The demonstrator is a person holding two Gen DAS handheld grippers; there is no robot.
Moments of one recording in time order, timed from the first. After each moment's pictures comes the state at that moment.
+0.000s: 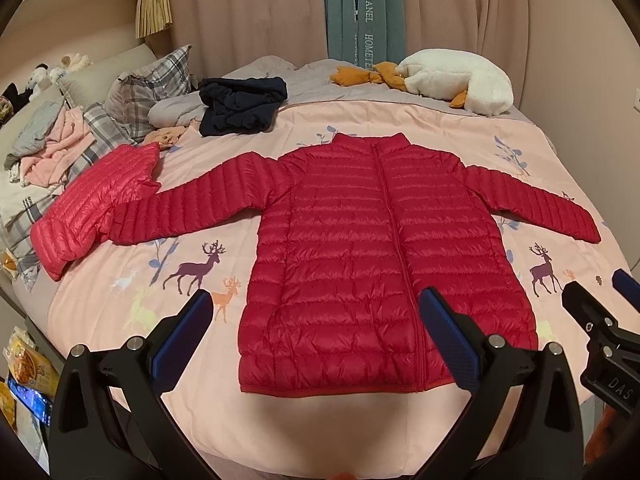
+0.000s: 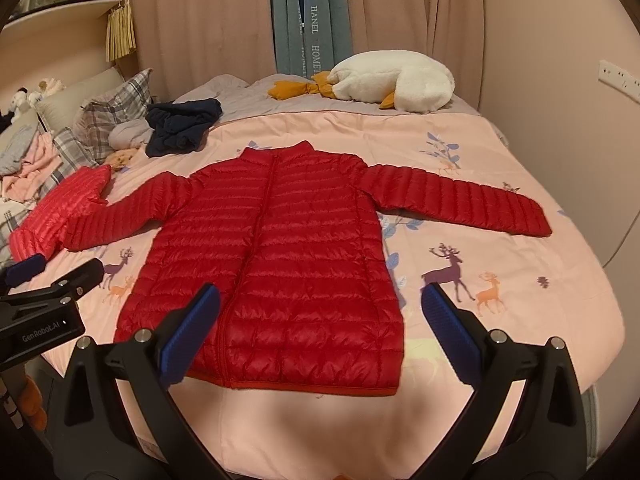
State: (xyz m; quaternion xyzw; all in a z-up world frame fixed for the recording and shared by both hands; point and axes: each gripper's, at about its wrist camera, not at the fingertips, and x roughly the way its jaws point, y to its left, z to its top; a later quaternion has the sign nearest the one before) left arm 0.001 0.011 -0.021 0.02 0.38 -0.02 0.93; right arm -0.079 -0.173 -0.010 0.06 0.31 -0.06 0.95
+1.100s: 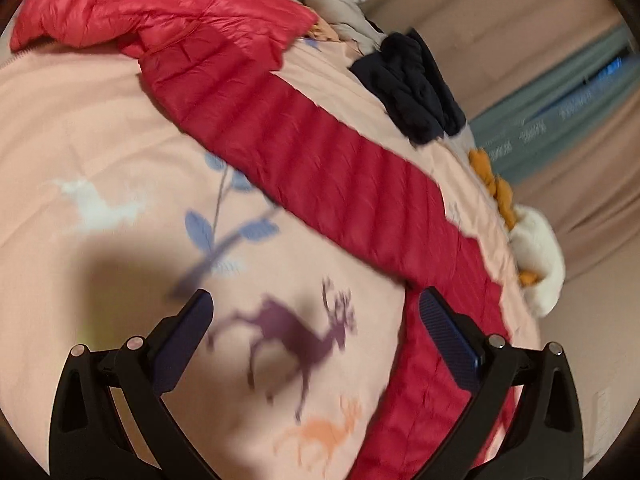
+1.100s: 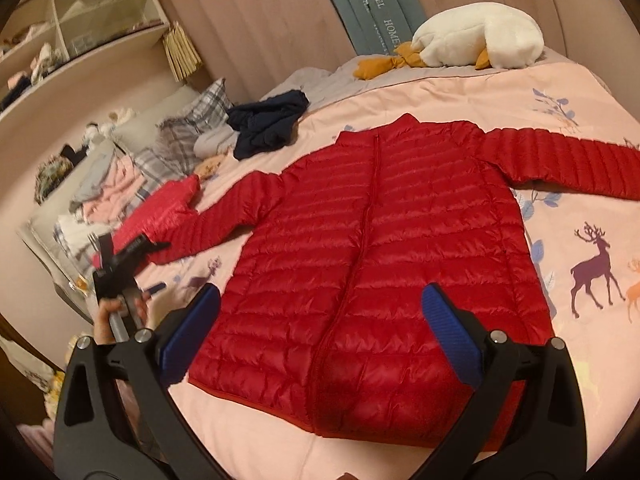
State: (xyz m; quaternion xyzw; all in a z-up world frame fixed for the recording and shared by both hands) left arm 0.163 0.301 -0.156 -0.40 0.37 0.05 0.84; right arm -0.002 -0.162 -0.059 0.17 0.32 0.13 0.92
